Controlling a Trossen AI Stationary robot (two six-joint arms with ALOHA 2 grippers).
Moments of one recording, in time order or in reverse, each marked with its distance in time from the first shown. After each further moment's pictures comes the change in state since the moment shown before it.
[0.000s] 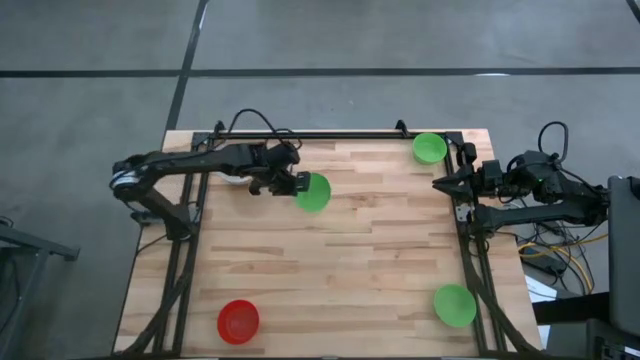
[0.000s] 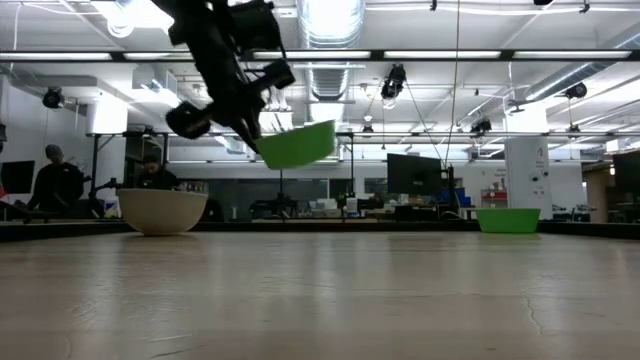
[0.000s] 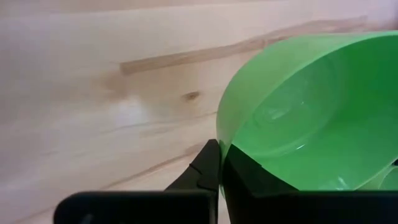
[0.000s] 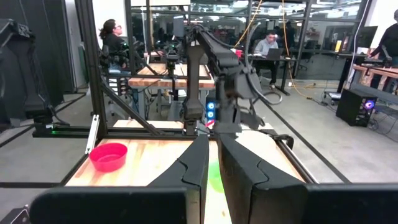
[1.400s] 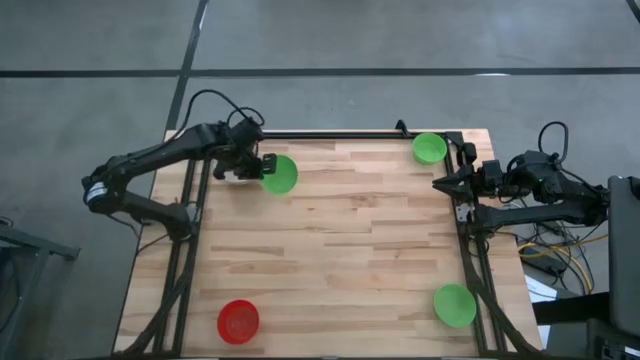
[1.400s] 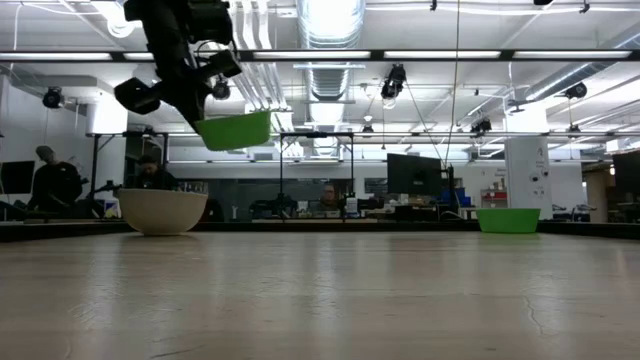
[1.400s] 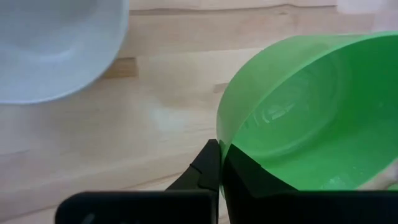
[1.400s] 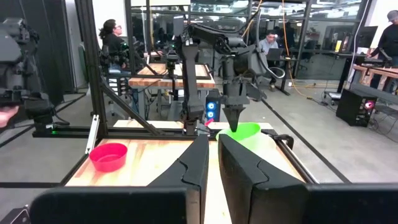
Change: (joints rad) left arm 0.212 -0.230 -0.018 -0.310 -0.013 0.154; right arm 0.000 0.000 0.000 0.000 0.000 0.000
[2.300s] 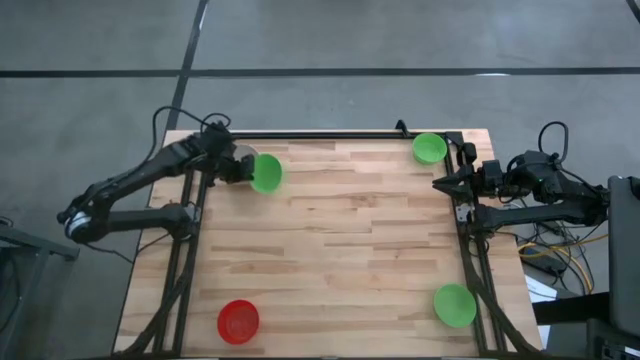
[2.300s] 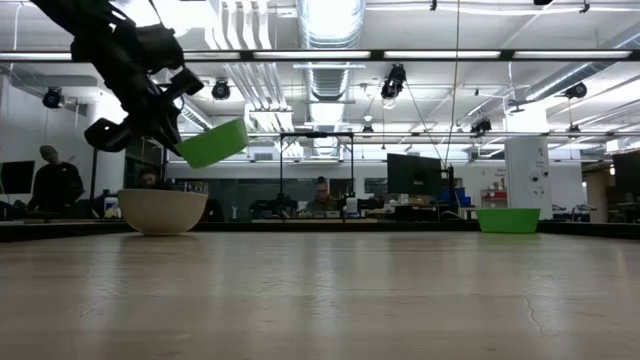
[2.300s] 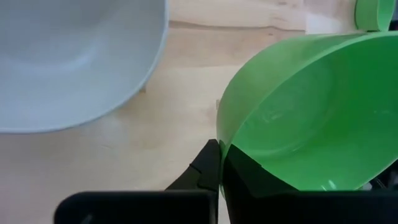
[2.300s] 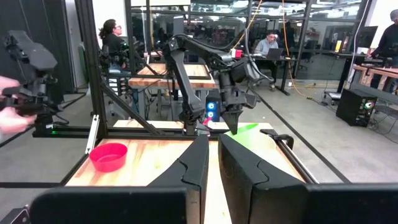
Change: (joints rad) left arm 0.256 -0.295 -0.414 0.327 0.215 0.130; right arm 0.000 0.000 0.000 0.000 0.000 0.000
